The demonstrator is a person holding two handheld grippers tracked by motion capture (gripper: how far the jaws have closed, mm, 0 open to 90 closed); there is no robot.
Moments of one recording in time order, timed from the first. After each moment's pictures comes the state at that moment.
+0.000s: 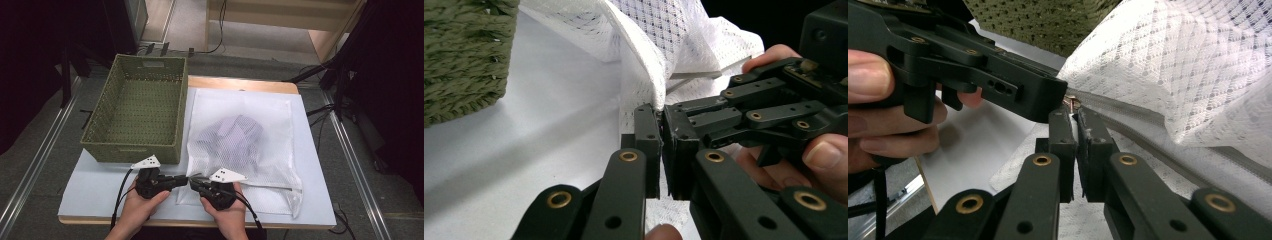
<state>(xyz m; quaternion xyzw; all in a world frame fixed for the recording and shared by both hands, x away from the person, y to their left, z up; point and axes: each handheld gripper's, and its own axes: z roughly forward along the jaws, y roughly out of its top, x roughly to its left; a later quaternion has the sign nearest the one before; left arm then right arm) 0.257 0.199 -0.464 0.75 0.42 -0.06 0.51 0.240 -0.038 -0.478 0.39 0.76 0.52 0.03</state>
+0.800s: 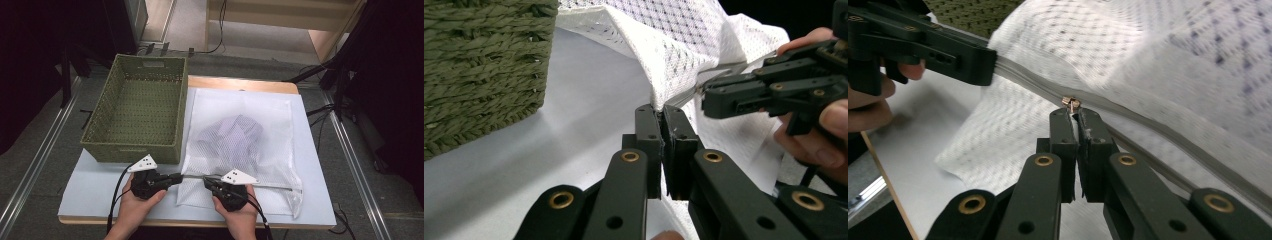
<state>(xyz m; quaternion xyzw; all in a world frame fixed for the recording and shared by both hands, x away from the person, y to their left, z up) 0.251 0.205 -0.456 0.77 0.41 0.01 0.49 0.234 -0.068 -0.473 0.42 0.76 0.49 0.08</state>
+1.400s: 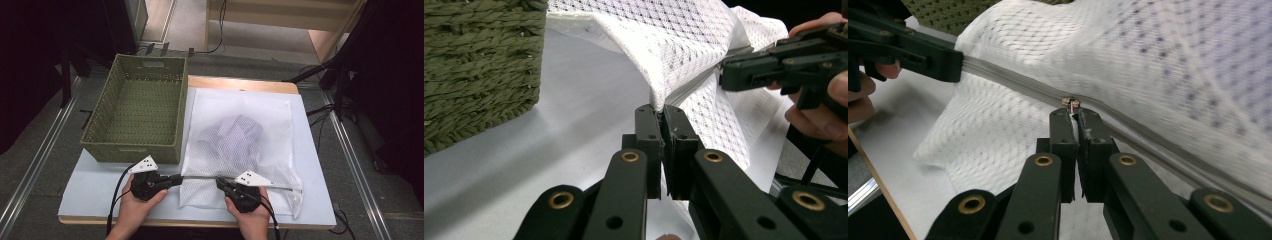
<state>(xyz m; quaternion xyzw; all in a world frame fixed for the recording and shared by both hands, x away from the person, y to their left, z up) 0.249 0.204 -0.456 0.78 0.40 0.01 0.48 0.230 -0.099 -0.468 0.43 0.75 0.48 0.10</state>
